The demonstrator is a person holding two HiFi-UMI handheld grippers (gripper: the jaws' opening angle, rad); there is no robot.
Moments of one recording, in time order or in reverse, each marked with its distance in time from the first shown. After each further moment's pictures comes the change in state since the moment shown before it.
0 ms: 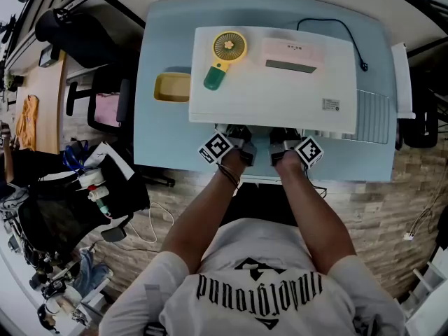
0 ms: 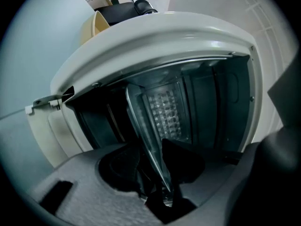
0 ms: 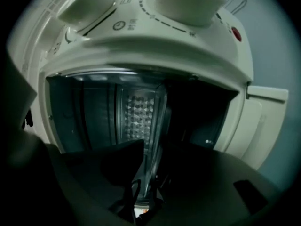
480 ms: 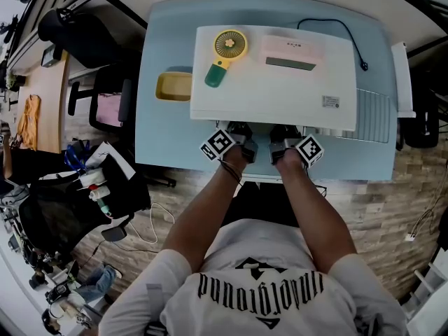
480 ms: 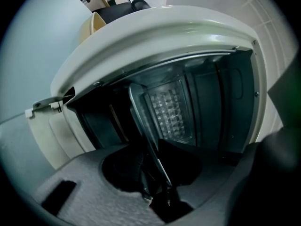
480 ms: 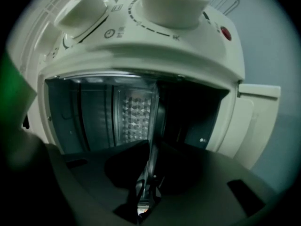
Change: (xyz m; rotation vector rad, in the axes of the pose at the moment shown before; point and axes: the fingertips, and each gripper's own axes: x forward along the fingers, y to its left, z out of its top) left arm 0.003 0.009 -0.001 0.028 0.008 0.038; right arm -0.001 -0.005 -0.001 0.037 -0.014 -0.006
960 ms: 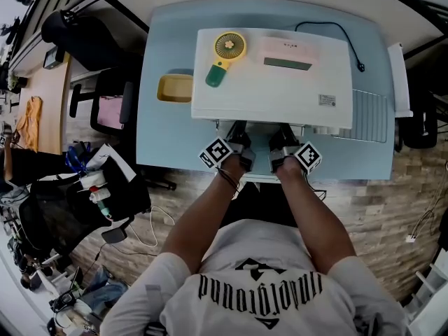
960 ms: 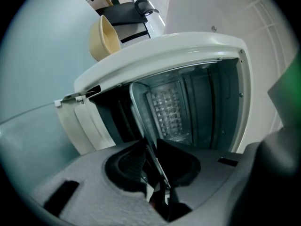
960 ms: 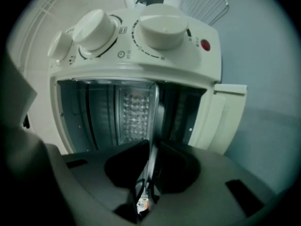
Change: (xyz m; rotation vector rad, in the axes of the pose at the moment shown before) left arm -0.027 0.001 -0.014 -0.028 0.019 -0.003; right arm -0.025 -0.005 -0.014 0.009 0.039 -0.011
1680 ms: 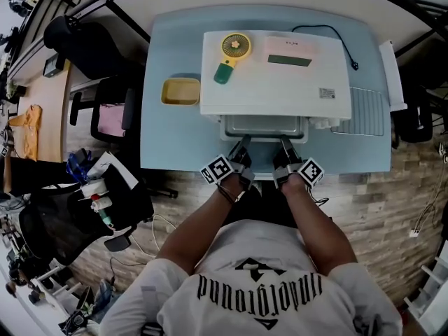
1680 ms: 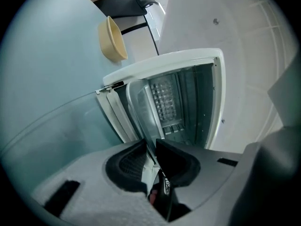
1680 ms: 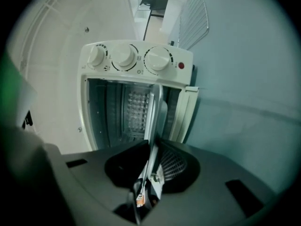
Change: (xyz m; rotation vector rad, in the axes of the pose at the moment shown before) left arm -0.067 0.003 -0.037 0.001 0.150 -0.027; right arm -0.068 -0.008 -0.034 -0.045 0.022 -0.035
